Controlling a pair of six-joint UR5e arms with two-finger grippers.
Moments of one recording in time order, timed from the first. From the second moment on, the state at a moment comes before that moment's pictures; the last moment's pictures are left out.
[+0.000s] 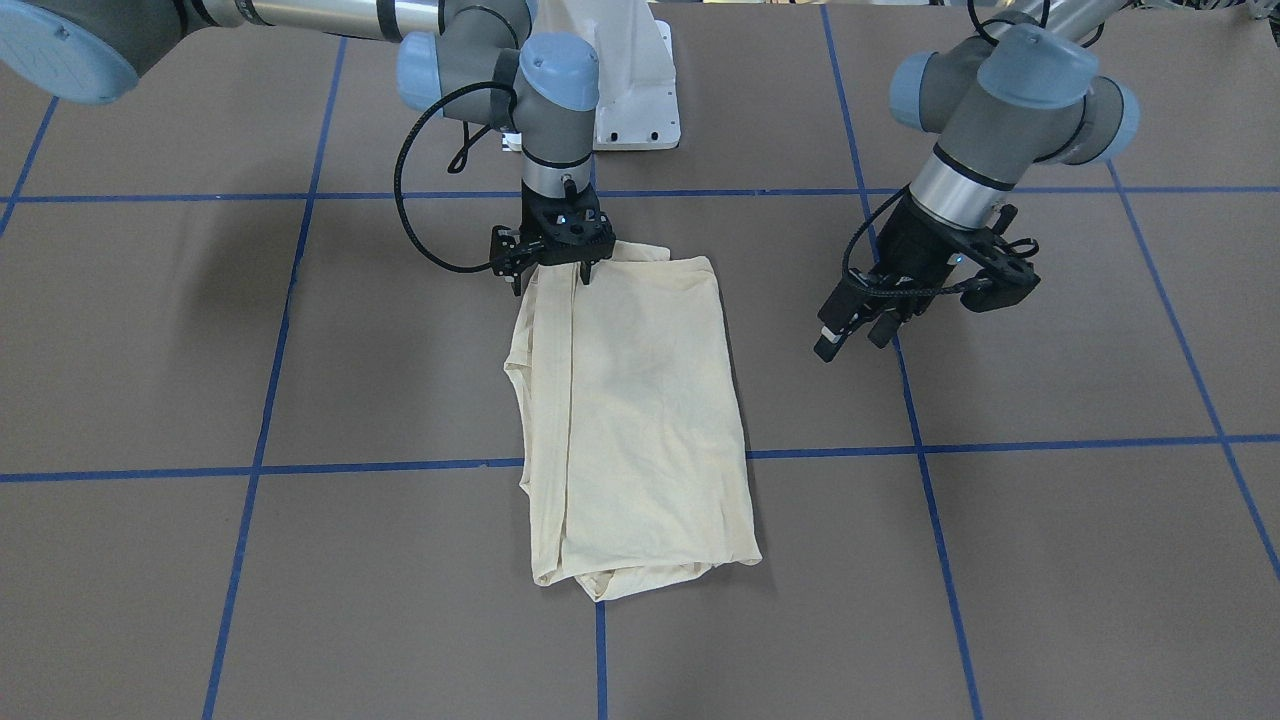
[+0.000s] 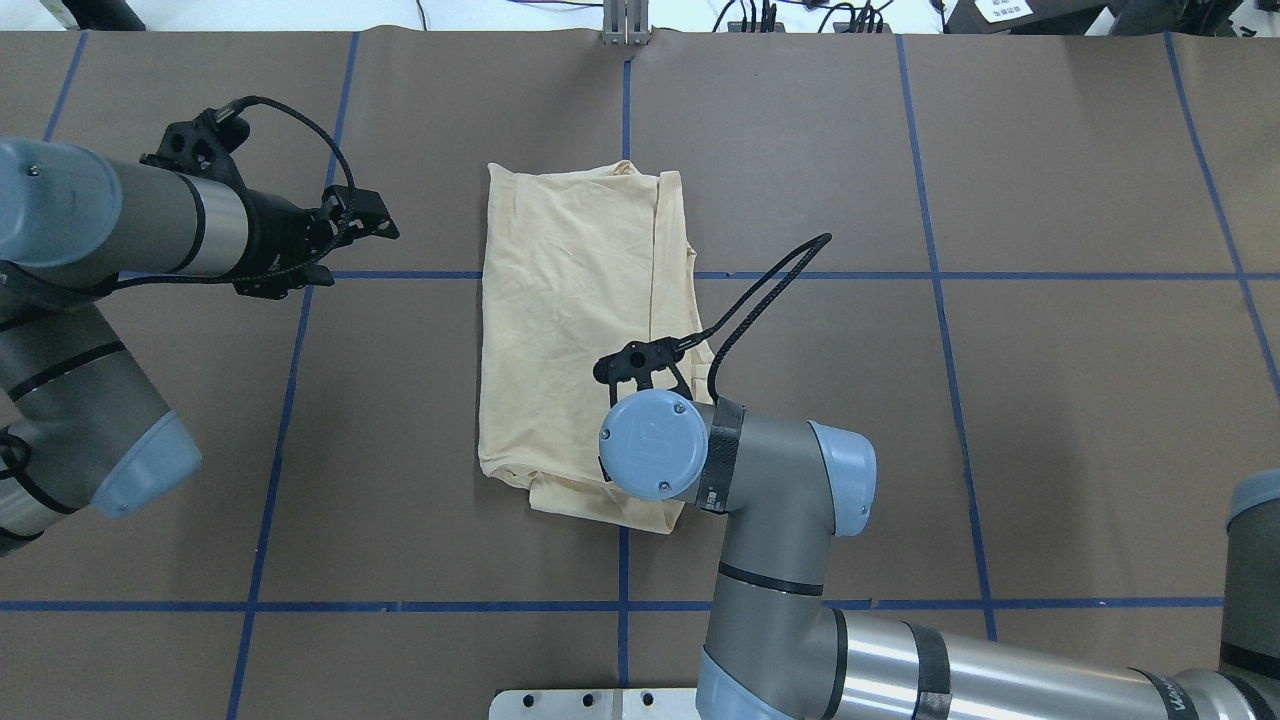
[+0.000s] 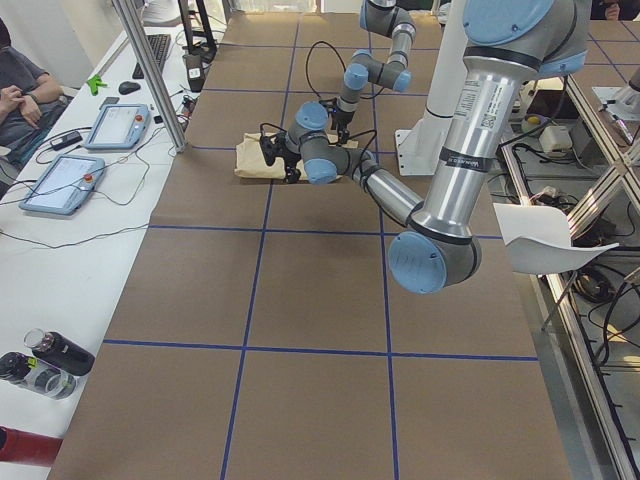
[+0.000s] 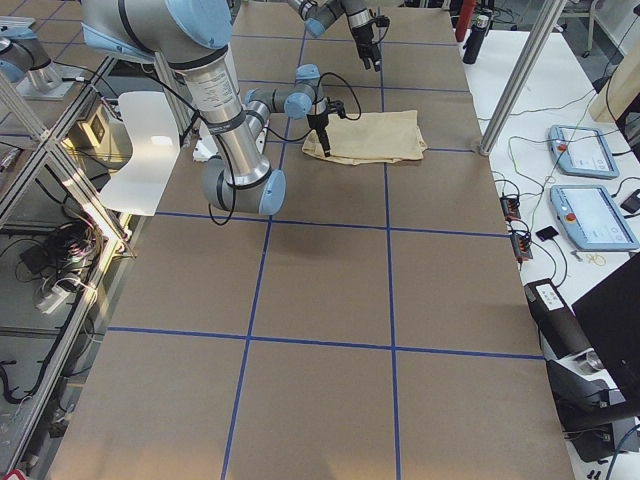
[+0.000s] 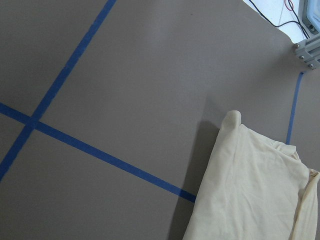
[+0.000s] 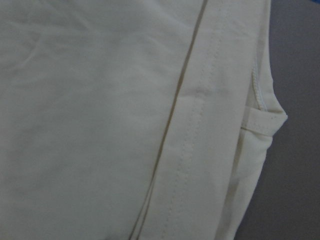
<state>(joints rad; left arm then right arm) -0.78 -1.87 -1.80 -2.18 -1.88 -1.63 0.31 -0.87 1.62 -1.63 1.55 1.06</state>
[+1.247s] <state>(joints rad) -0.76 -1.88 -1.81 -2.18 -1.88 -1.64 0.39 -0.92 1.64 -1.68 1.63 1.02</state>
